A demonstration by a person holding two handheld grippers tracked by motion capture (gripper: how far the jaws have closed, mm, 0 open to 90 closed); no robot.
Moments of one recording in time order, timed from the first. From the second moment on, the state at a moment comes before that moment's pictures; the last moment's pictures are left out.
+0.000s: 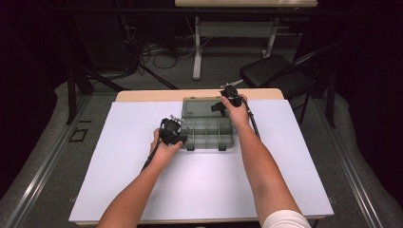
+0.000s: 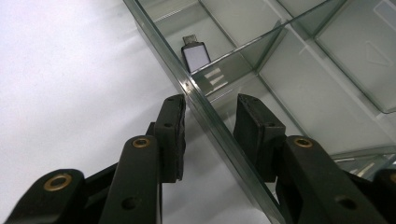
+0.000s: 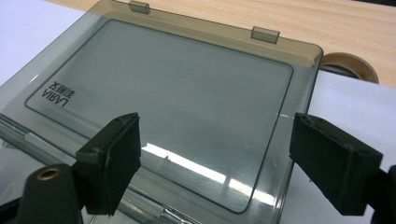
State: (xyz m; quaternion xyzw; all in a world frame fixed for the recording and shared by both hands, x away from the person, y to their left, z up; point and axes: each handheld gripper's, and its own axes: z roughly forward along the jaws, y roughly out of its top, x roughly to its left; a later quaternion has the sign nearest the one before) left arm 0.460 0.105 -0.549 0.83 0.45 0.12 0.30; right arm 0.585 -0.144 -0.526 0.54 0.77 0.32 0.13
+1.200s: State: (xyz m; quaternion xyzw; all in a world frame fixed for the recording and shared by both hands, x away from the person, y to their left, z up) left arm 0.460 0.105 -0.549 0.83 0.45 0.12 0.30; right arm 0.585 -0.155 -0.546 0.58 0.75 0.32 0.09
